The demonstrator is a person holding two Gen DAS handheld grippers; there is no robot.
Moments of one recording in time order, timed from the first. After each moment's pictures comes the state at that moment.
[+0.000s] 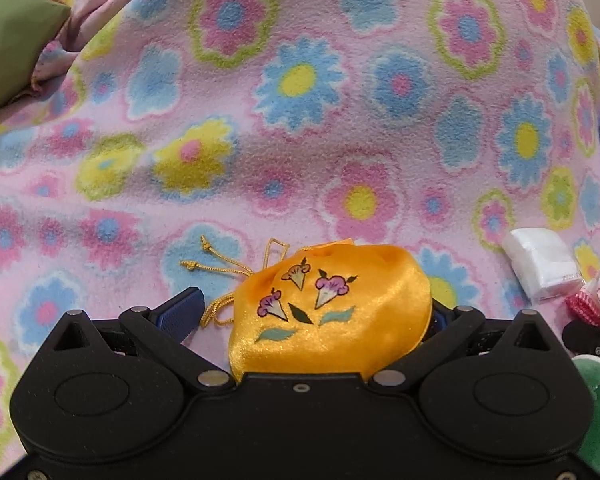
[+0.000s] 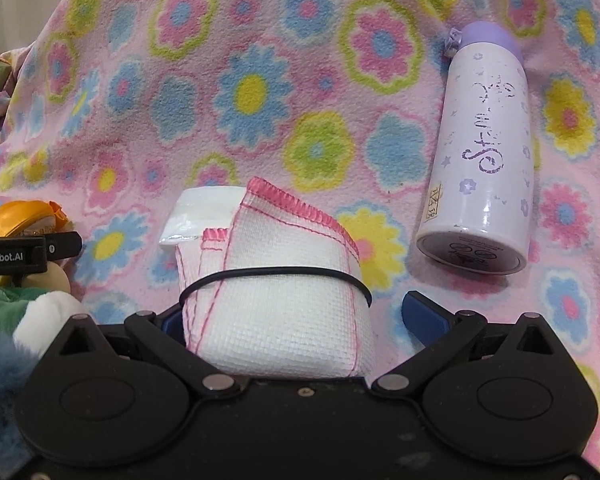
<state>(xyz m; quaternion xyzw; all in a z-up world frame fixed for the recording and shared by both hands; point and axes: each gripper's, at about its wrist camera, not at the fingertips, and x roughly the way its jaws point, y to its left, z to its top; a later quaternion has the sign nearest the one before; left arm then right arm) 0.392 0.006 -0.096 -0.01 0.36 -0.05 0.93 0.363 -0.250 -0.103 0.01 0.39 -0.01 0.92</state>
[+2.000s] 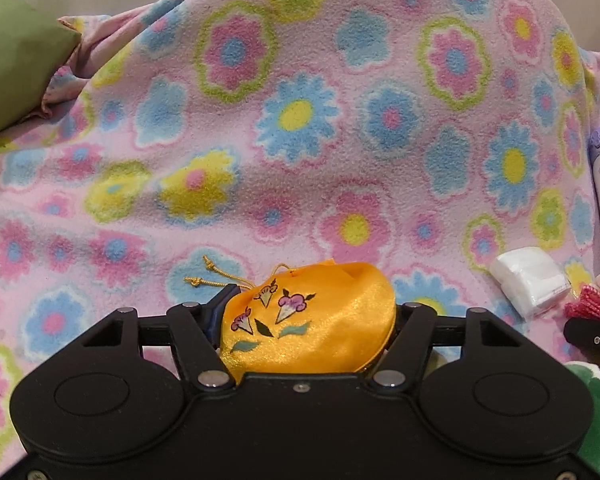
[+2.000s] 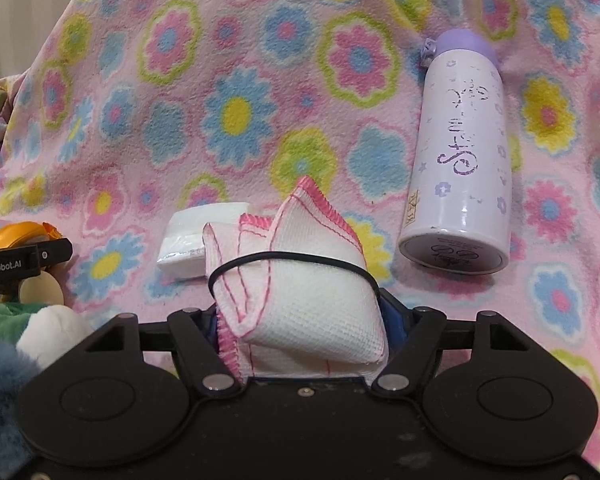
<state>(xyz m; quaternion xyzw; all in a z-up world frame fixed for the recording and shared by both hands) 0.377 0.007 -0.096 -0.01 0.29 -0.06 0.96 0.353 -0.258 -0.101 0.03 0.36 -0.02 0.93</state>
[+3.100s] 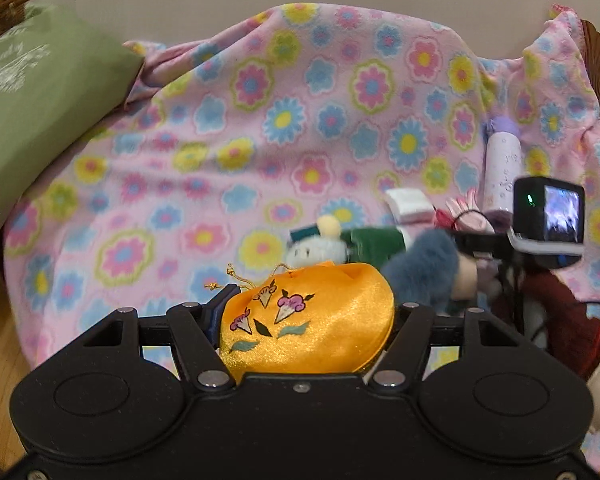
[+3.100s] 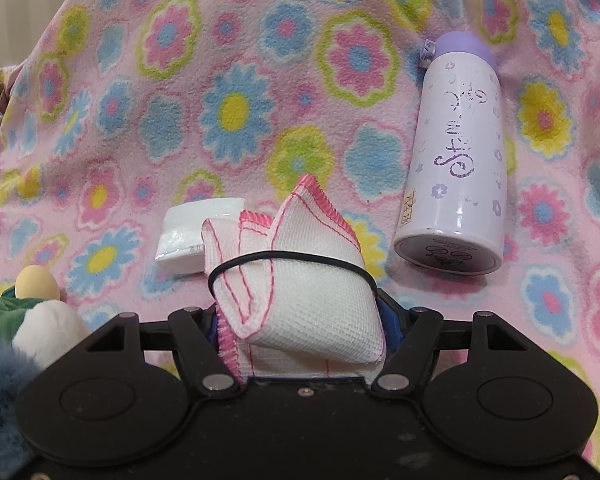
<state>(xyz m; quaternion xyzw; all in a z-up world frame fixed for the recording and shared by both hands) 0.177 0.010 -0.003 -0.02 0.34 -0.06 0.94 0.352 -0.253 -0.096 0.01 0.37 -0.04 0.93</state>
